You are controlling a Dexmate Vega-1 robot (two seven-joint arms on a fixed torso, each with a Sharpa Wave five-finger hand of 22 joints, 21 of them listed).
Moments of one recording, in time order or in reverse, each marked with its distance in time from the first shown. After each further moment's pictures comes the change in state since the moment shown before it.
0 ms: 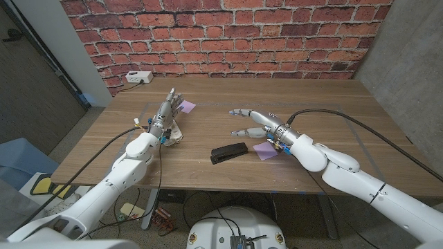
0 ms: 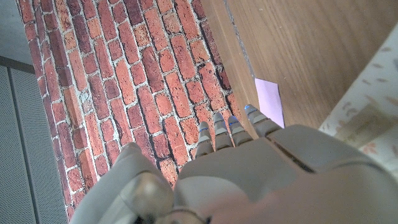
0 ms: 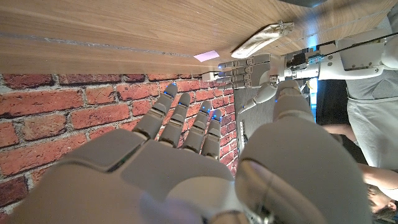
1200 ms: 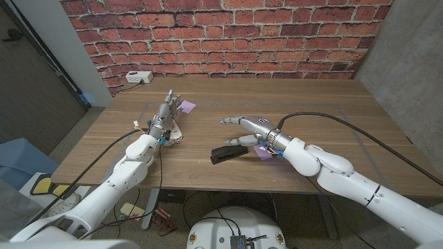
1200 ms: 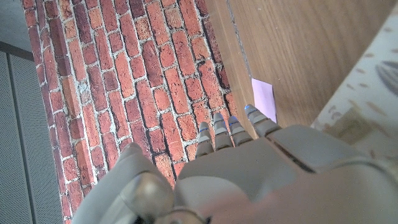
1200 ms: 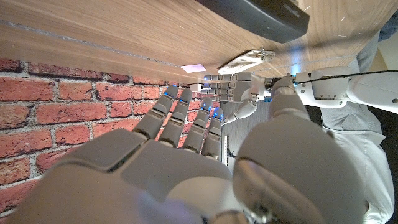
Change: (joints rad) left arm -0.010 -0.032 -0.009 0.061 -0.044 -0.030 -0.047; left_hand -0.007 0.007 -0.004 -0.004 0.000 0.004 0.004 0.000 0.000 0.011 0.000 0.000 0.000 0.000 0.000 0.000 0.000 0.000 0.000 0.000 0.000; right arm 0.018 0.002 -0.064 -0.043 -0.148 -0.037 0.046; right_hand 0.038 0.028 -0.018 -0.002 0.000 0.058 -0.015 0.014 0.000 0.056 -0.016 0.016 0.014 0.048 -0.002 0.041 0.033 -0.007 -0.023 -0.009 0.000
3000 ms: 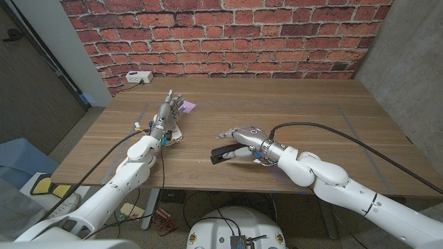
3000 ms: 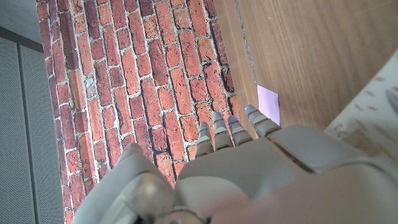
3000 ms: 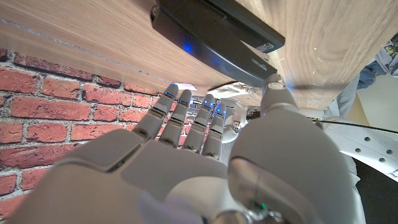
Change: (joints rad) left arm 0.004 -0.023 -0.005 0.009 -0.031 -0.019 -0.033; left_hand -0.005 0.005 0.000 0.000 0.000 0.006 0.006 -0.004 0.000 0.014 0.004 0.000 0.000 0.005 -0.005 0.000 0.000 -0.004 0.004 0.000 0.000; right arm -0.023 -0.006 -0.061 -0.050 -0.195 -0.081 0.041; right_hand 0.074 0.042 -0.003 -0.009 -0.012 0.066 -0.009 0.008 0.000 0.050 -0.004 0.004 0.009 -0.021 0.000 0.004 0.012 0.005 0.013 0.000 0.000
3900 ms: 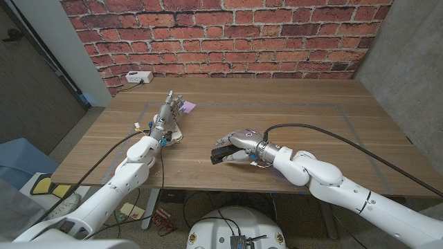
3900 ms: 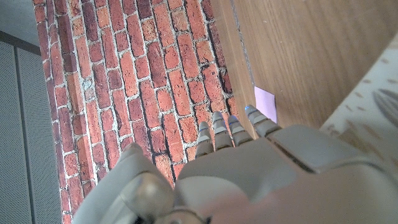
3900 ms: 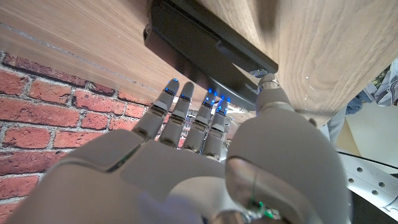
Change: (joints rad) left arm 0.010 0.015 0.001 -0.021 0.003 0.016 0.009; left_hand 0.000 0.000 0.000 0.000 0.000 0.001 0.001 0.000 0.000 0.003 0.003 0.000 0.000 0.000 0.000 0.000 0.000 0.000 0.000 0.000 0.000; right arm 0.044 0.020 -0.052 0.010 -0.077 -0.033 0.092; right_hand 0.048 0.038 0.000 0.000 -0.015 0.071 -0.017 0.009 0.005 0.066 -0.016 0.033 0.027 0.099 -0.003 0.074 0.049 0.062 0.024 0.012 0.005
